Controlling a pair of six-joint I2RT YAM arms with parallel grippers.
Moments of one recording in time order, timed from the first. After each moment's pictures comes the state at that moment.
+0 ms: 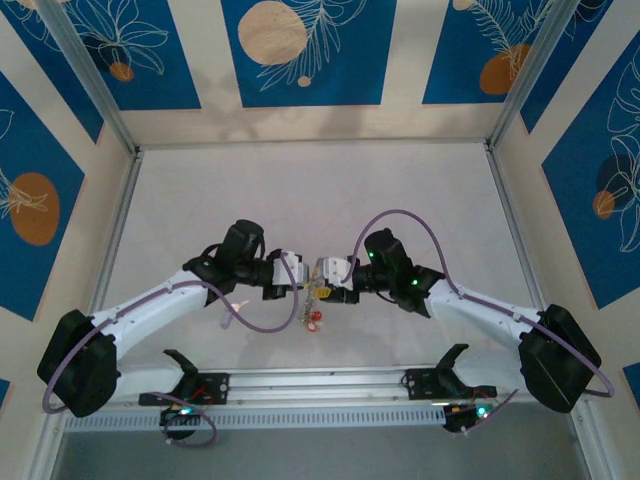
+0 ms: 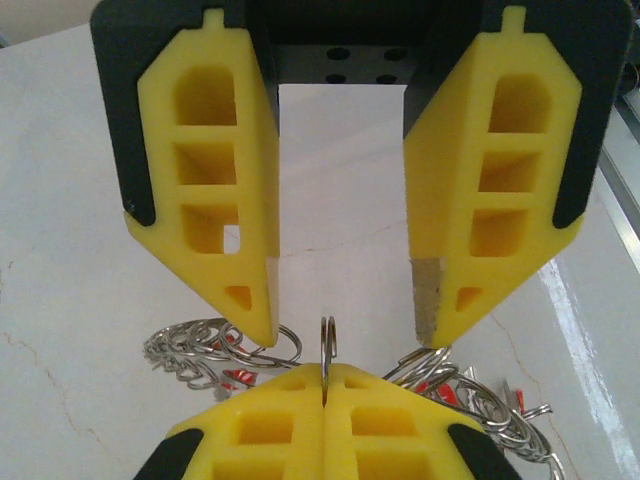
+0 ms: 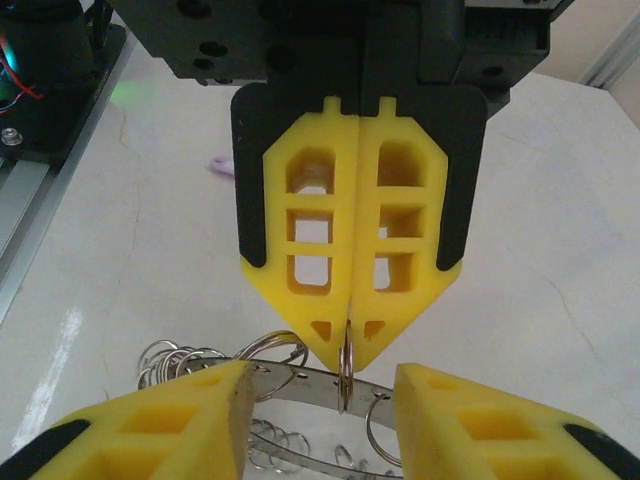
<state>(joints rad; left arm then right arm) -0.66 1.22 0.74 -0.22 0.65 0.78 0.76 1.18 0.61 0.05 -0.57 -0.60</state>
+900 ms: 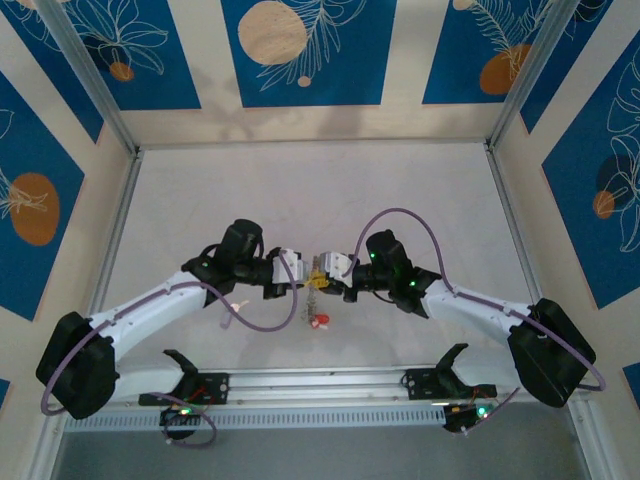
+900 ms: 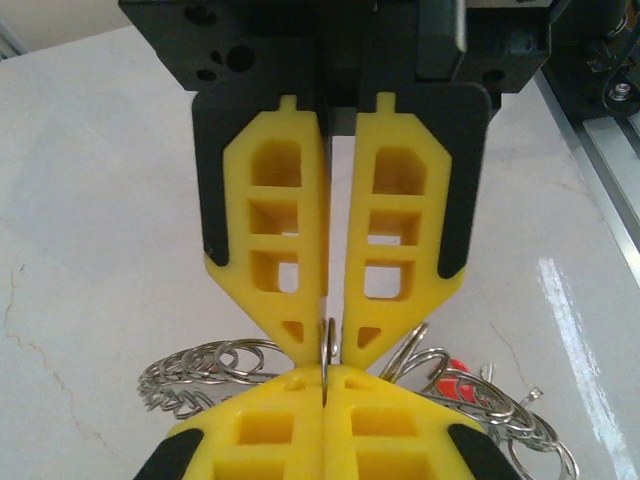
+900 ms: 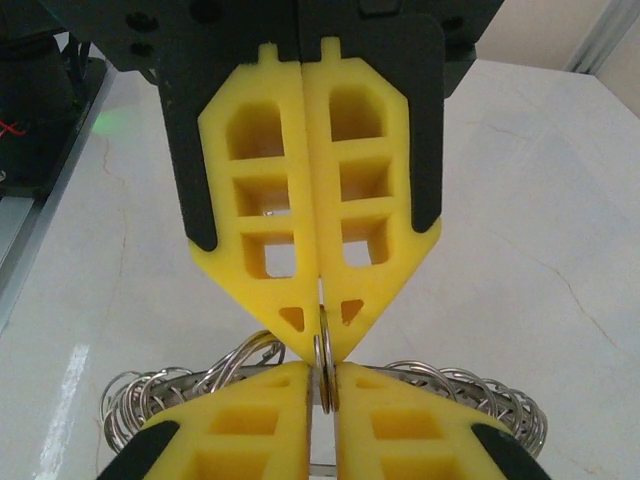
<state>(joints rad) -0.66 1.21 0.73 -0.19 0.66 0.74 0.73 1.22 0.56 0.19 -0.59 -0.50</state>
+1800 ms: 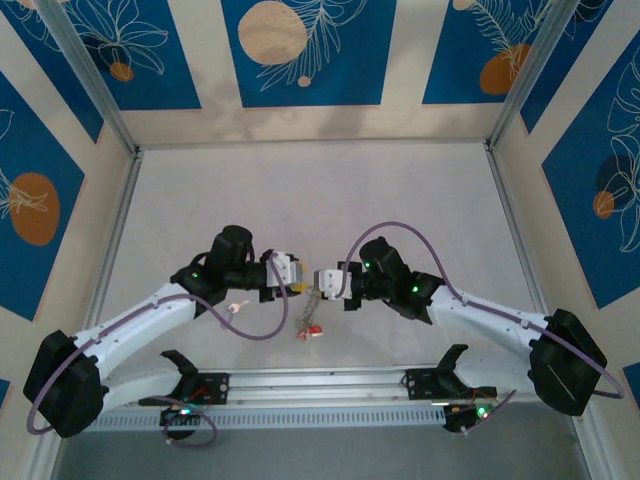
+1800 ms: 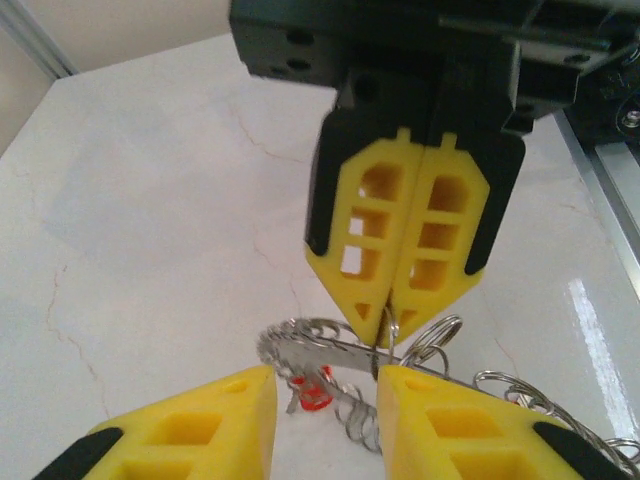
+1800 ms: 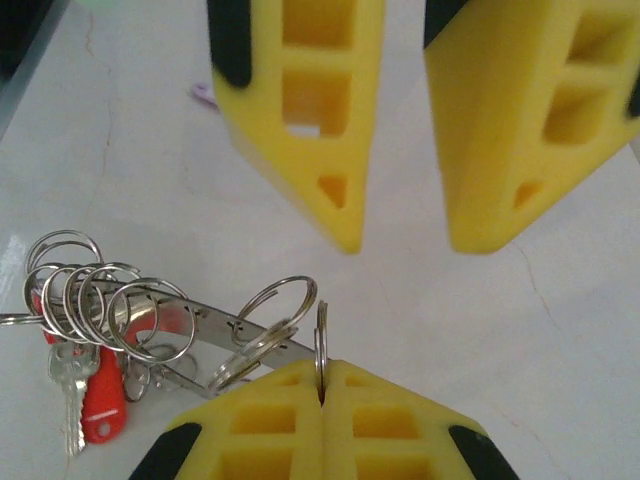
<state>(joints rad) -0.67 1.10 0.67 -0.15 0.62 0.68 0.84 1.14 0.62 -0.07 -0.36 -0.74</state>
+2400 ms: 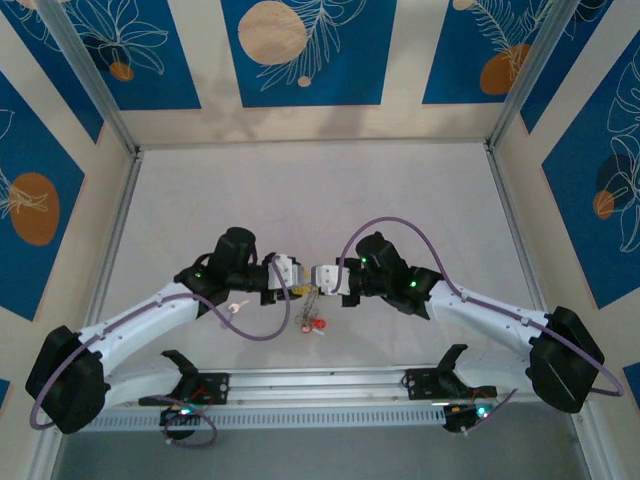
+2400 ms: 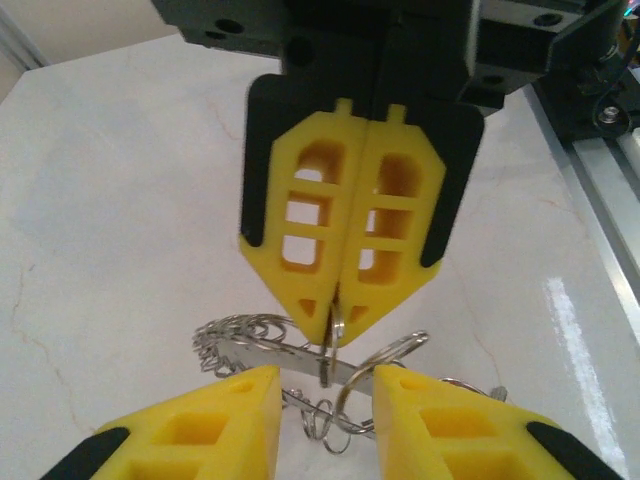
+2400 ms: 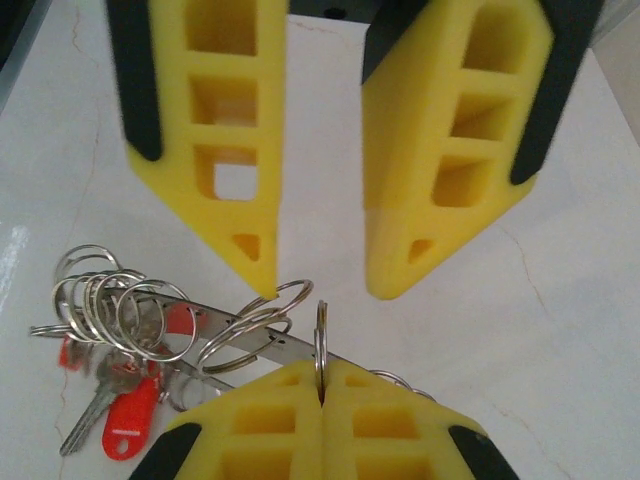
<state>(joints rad) -0.68 1.12 0.66 -0.15 0.65 0.68 0.83 1.16 0.67 -0.13 -0.35 -0.72</state>
